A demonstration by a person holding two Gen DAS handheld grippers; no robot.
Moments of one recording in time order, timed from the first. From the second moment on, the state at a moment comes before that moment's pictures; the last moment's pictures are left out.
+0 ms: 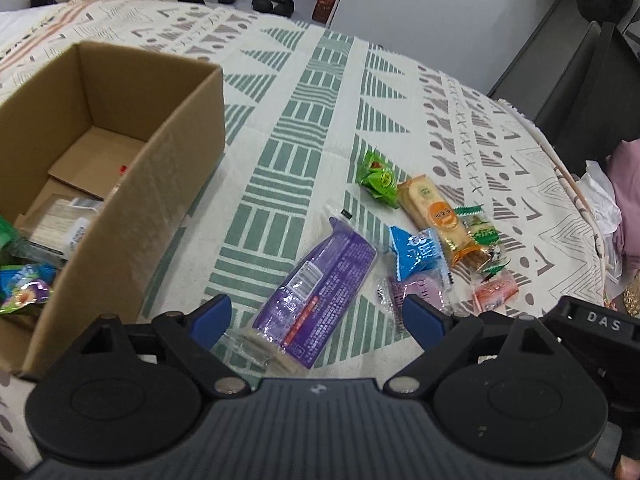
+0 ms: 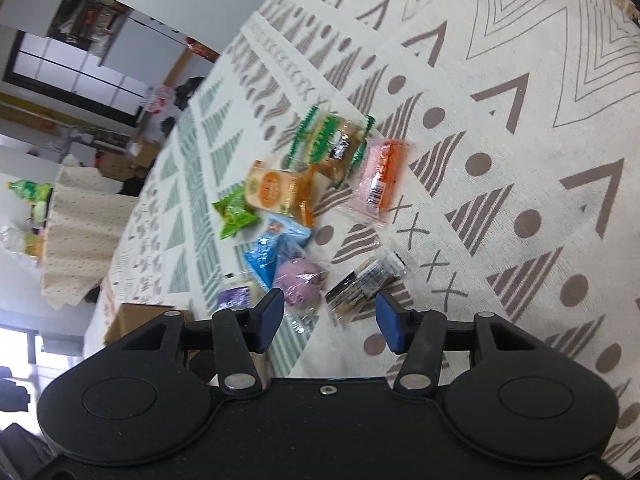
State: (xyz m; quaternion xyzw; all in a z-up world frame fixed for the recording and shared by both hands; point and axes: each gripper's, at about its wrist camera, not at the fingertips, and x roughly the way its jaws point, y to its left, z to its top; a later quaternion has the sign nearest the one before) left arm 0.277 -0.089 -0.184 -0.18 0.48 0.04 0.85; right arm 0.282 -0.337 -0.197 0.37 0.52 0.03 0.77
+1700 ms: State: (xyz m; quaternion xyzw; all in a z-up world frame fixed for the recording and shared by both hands) left arm 0.242 -0.073 -0.111 -0.19 0.43 0.07 0.88; right arm 0.280 -0.304 -0.147 0.37 0.44 0.14 0.81
